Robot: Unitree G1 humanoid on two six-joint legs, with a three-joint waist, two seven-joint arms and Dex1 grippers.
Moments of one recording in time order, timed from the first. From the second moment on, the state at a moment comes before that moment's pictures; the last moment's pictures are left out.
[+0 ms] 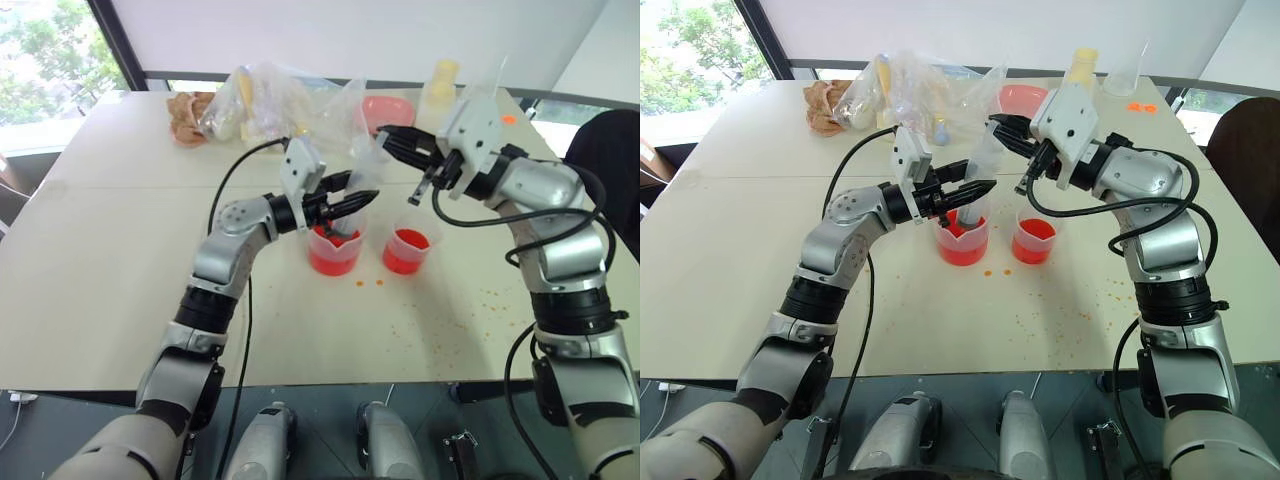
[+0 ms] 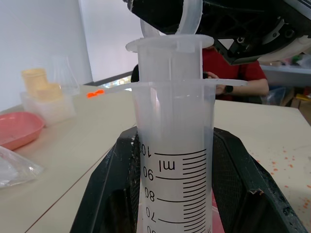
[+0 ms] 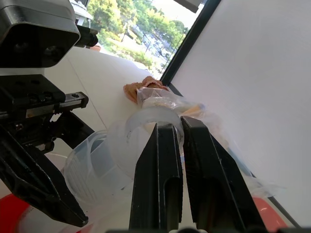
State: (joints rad) left arm -0.78 0.19 -0.12 0.21 -0.33 0.25 -0.86; right arm -0.77 -0.61 0.02 -0.04 0.25 0.16 0.78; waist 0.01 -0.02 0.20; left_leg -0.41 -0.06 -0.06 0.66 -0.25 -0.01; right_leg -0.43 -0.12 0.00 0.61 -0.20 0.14
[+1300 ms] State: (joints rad) left arm -0.89 0.17 -0.01 0.25 -0.41 0.33 -0.80; right arm -0.39 -0.75 -0.48 -0.41 0.67 0.60 0.61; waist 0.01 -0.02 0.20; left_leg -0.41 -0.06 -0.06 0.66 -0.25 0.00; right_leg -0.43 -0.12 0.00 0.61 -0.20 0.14
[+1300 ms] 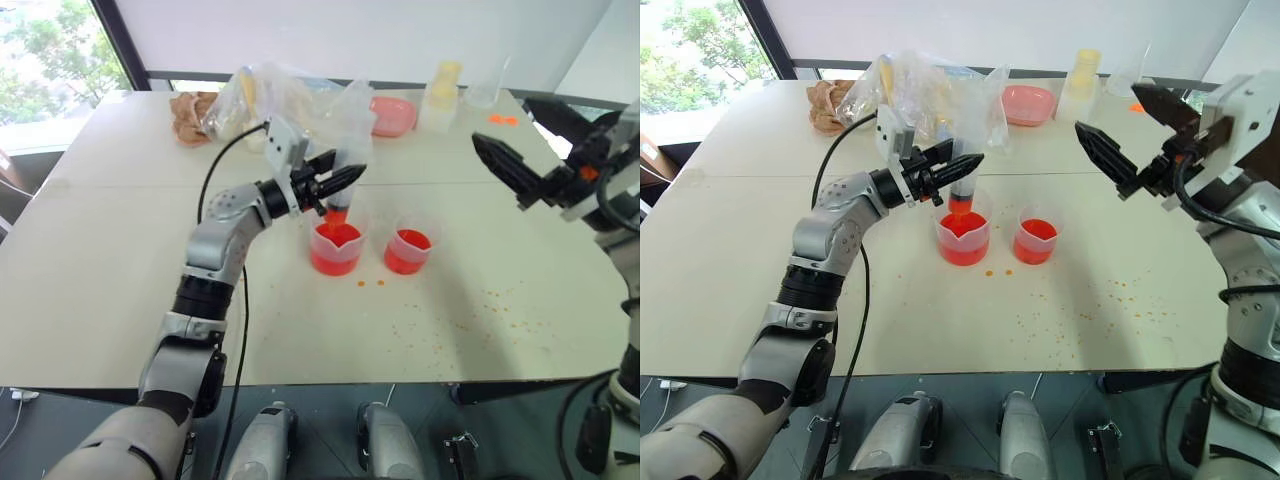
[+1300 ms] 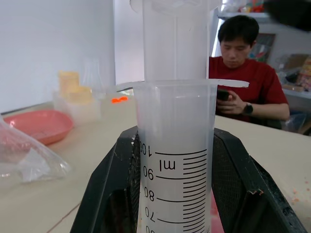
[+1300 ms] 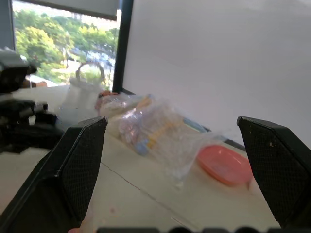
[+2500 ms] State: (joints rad) left arm -1.07 -0.12 -0.10 0.72 -0.25 -0.01 -0.96; right arm -0.53 -0.88 -0.32 -0.27 0.45 0.36 0.65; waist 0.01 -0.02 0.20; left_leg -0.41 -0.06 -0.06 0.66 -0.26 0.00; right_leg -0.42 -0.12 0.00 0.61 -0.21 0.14
